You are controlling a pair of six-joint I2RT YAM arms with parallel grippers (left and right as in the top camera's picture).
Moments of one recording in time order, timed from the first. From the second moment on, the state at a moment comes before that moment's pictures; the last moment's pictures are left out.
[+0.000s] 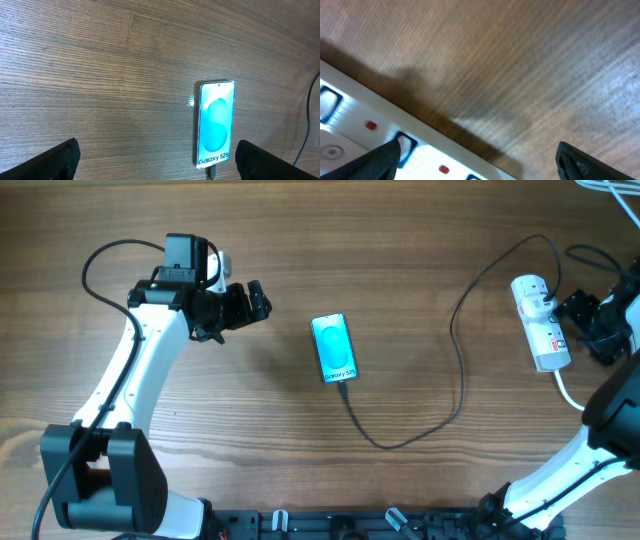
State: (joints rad) left arm -0.08 1.65 1.25 -0.77 0.31 -0.36; right arm -0.57 2.06 1.48 -0.78 -0.03 0.28
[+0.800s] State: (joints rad) left arm -0.08 1.65 1.25 -0.77 0.31 -0.36; right arm -0.57 2.06 1.48 -0.80 -0.07 0.28
